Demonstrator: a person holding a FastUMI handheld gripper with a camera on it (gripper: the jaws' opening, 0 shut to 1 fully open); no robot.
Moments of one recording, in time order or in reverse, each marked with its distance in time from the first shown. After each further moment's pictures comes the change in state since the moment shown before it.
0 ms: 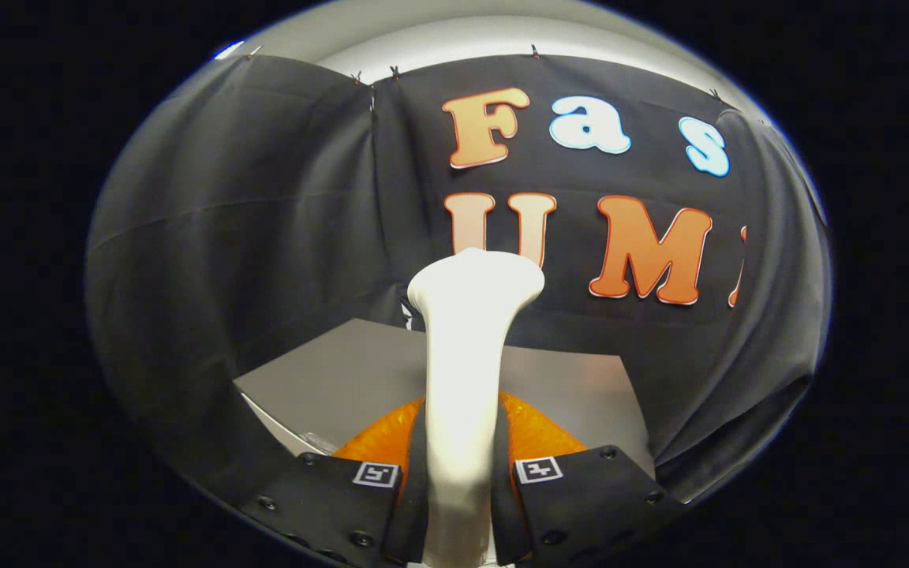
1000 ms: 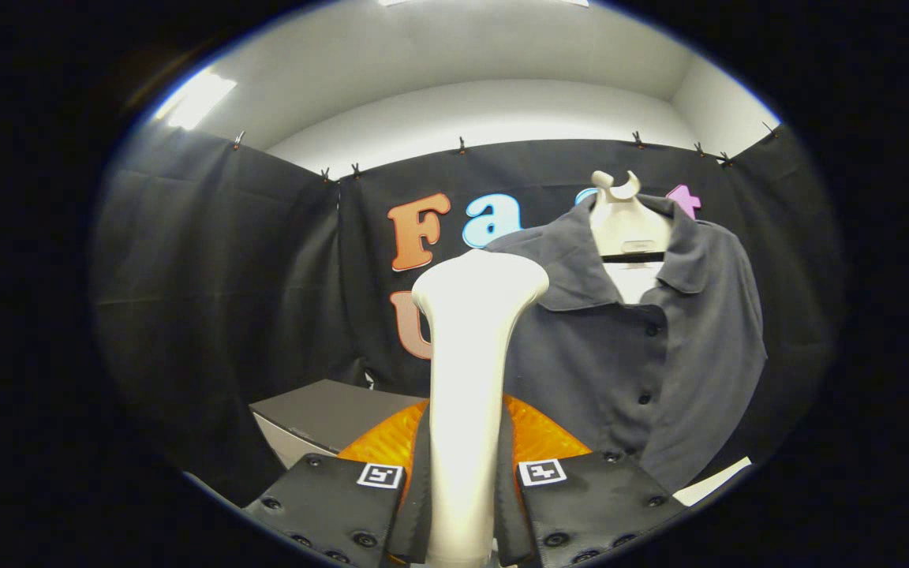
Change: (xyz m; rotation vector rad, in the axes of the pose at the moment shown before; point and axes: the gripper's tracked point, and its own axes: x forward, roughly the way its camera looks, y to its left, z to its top) arm -0.249 -0.199 0.049 0.059 -0.304 -0.124
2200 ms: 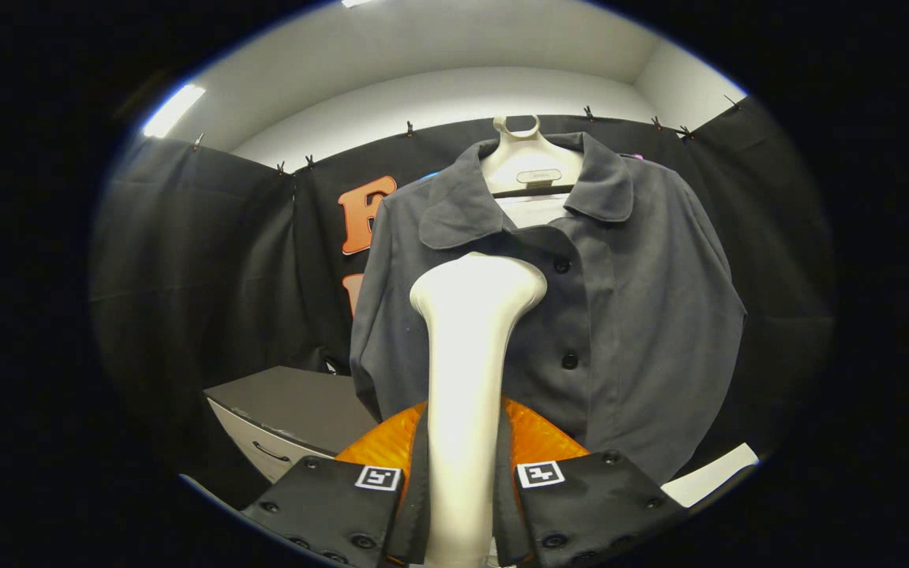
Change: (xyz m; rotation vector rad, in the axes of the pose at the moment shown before) arm 0.026 -0.100 -0.069 0.046 0.066 -0.074
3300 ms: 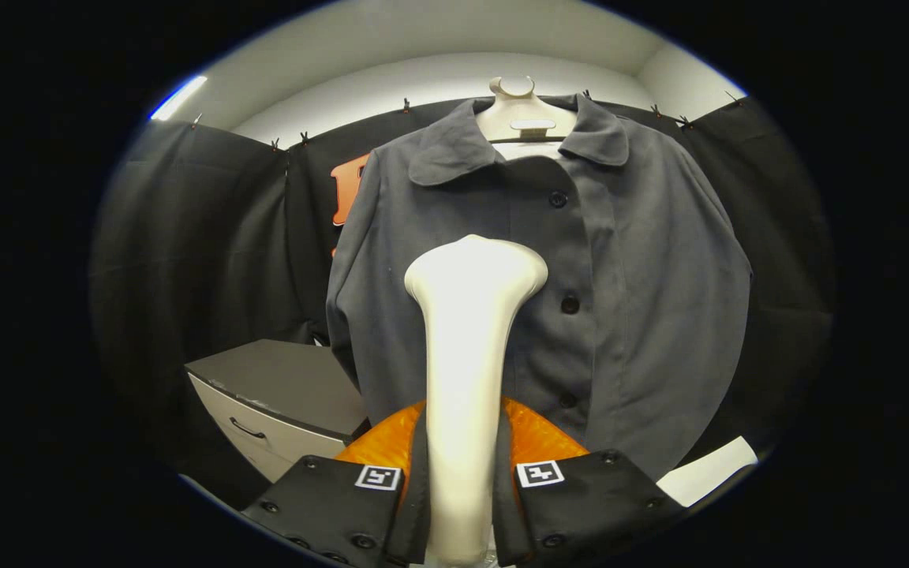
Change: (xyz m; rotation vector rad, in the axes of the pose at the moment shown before) arm 0.010 -0.007 -0.057 -0.014 0.085 -0.030
